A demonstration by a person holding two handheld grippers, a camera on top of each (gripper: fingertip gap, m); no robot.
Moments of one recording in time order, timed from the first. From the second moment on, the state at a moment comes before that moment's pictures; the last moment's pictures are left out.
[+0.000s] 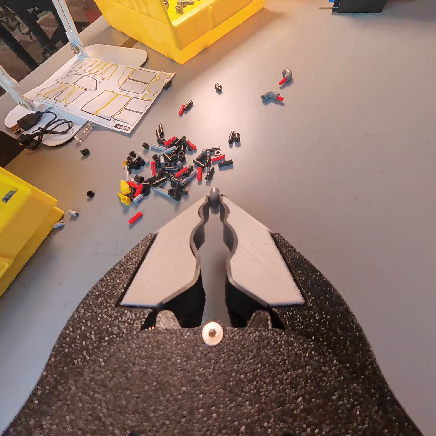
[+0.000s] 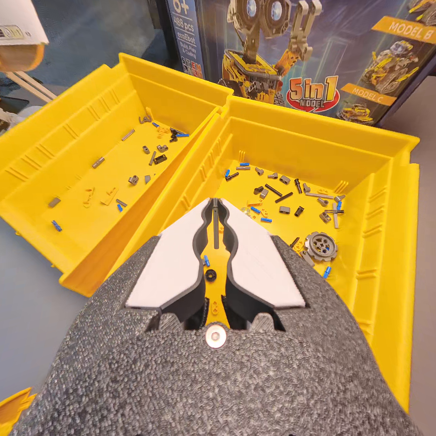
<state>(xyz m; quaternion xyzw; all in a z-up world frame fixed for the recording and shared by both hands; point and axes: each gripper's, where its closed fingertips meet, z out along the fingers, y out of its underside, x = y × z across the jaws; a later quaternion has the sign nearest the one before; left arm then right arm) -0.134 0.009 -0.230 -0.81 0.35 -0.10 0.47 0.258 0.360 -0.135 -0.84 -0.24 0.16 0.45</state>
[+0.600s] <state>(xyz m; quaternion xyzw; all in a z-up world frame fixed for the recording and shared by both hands) -0.133 0.010 -0.231 -0.80 0.36 -0.07 0.47 0.192 0.276 -0.018 -0.69 -0.28 0.27 0.61</state>
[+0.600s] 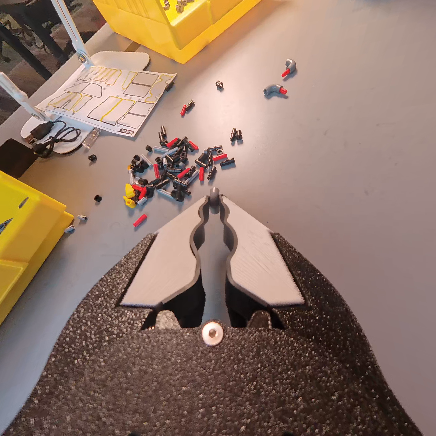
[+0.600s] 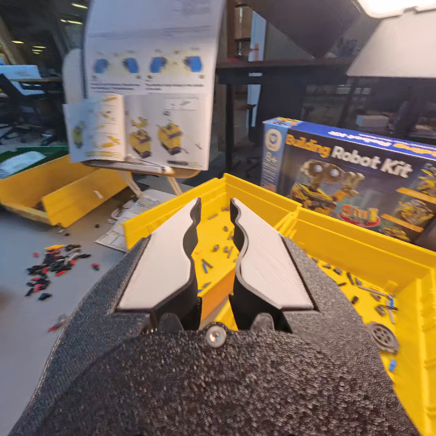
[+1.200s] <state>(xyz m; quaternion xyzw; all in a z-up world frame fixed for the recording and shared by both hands) -0.236 -0.063 -0.067 -0.74 0.23 0.07 0.63 -0.009 0.049 -0.179 -0.57 -0.57 0.24 0.54</state>
